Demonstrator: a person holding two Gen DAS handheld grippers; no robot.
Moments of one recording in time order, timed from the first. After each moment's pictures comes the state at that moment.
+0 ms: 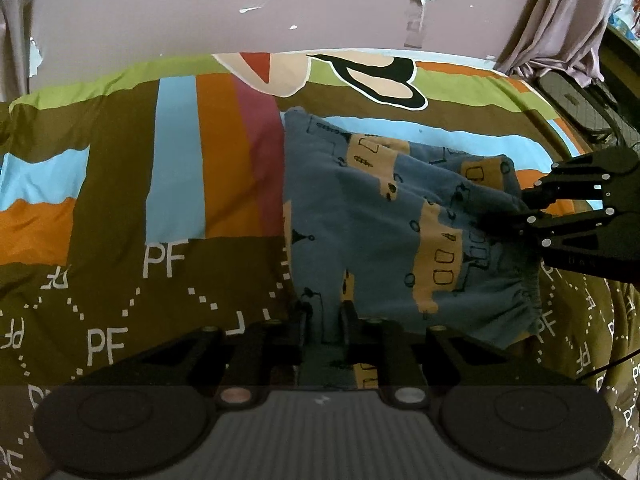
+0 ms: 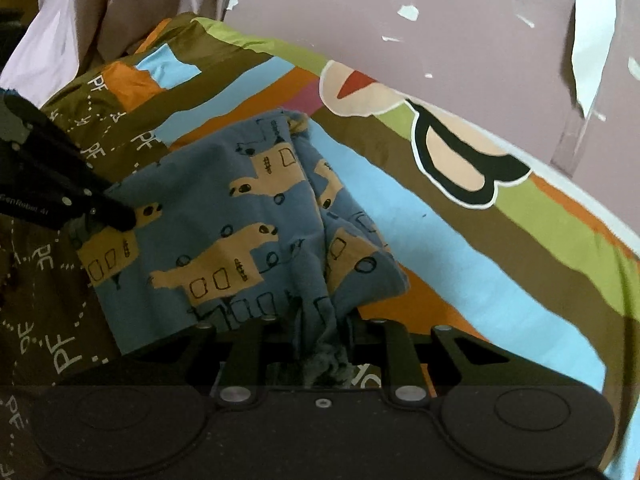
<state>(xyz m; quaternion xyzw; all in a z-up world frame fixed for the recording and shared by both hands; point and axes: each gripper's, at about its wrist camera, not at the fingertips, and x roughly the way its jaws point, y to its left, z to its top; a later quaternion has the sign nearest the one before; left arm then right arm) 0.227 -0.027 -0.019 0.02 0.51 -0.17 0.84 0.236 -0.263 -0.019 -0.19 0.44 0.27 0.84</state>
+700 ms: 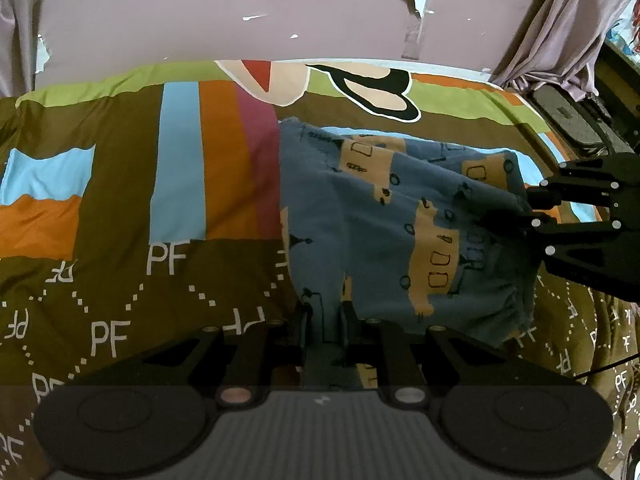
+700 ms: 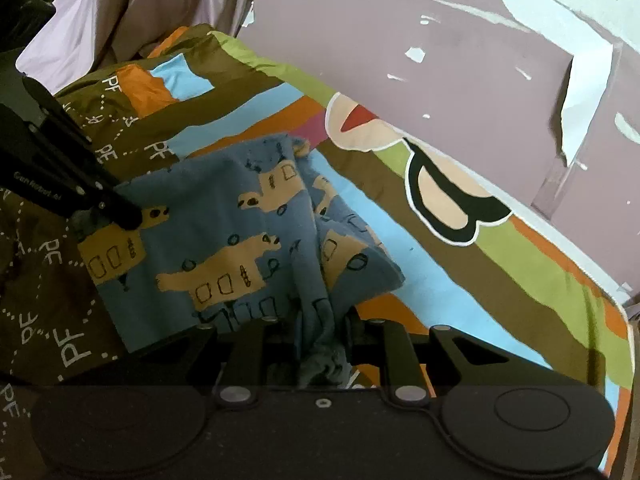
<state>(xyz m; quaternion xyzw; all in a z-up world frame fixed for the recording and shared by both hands) 0.219 -0.020 -0.012 0.00 0.50 -0.18 0.85 0.216 -0.261 -0.001 -0.23 0.39 0.26 0.85</state>
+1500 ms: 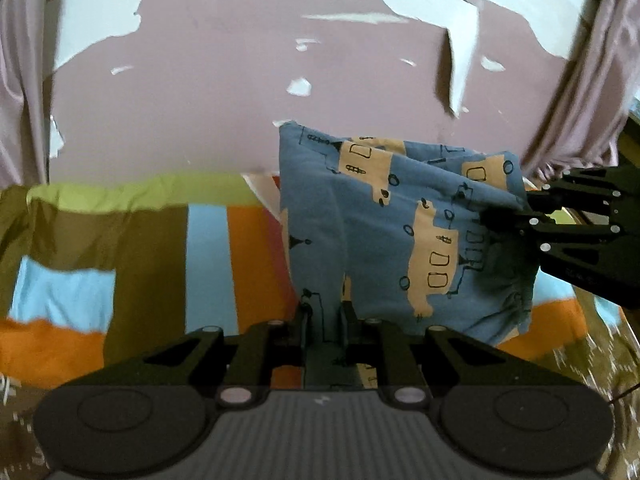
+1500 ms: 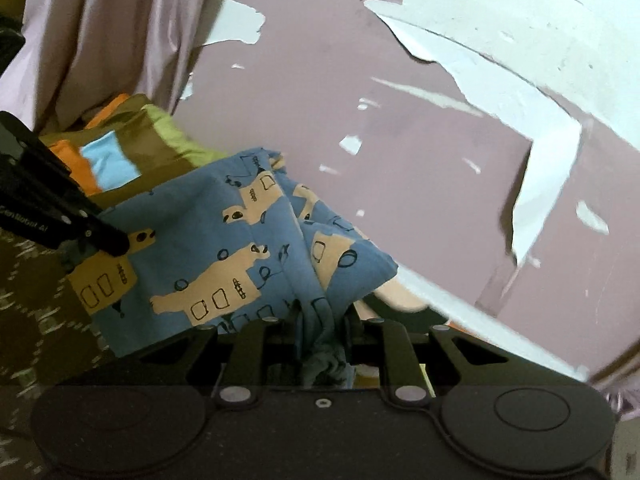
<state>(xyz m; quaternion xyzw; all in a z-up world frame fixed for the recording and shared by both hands) 0.295 -0.012 0.020 -0.02 0.40 -0.13 0.90 0.320 -0.247 0.032 -0.25 0.29 0.23 0.90</state>
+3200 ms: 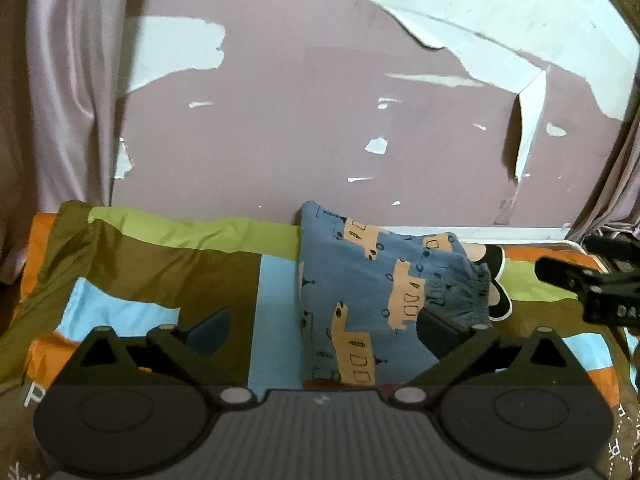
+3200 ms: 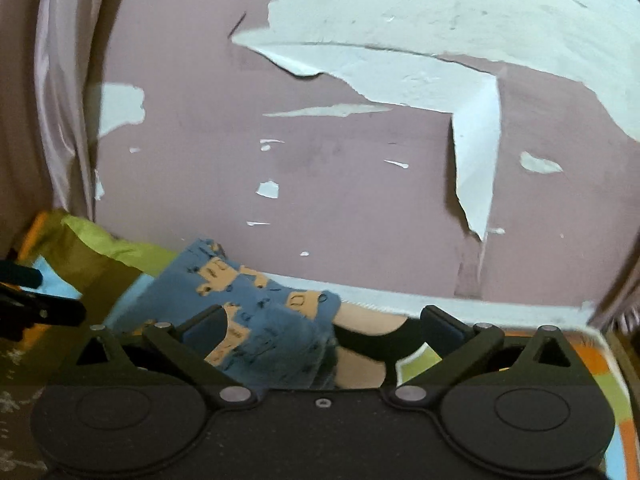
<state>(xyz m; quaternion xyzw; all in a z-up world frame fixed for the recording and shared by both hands) 0.310 0.024 0.057 -0.05 0.36 -0.05 0.93 0.319 -0.259 0.043 -0.06 0.28 0.12 0.95</state>
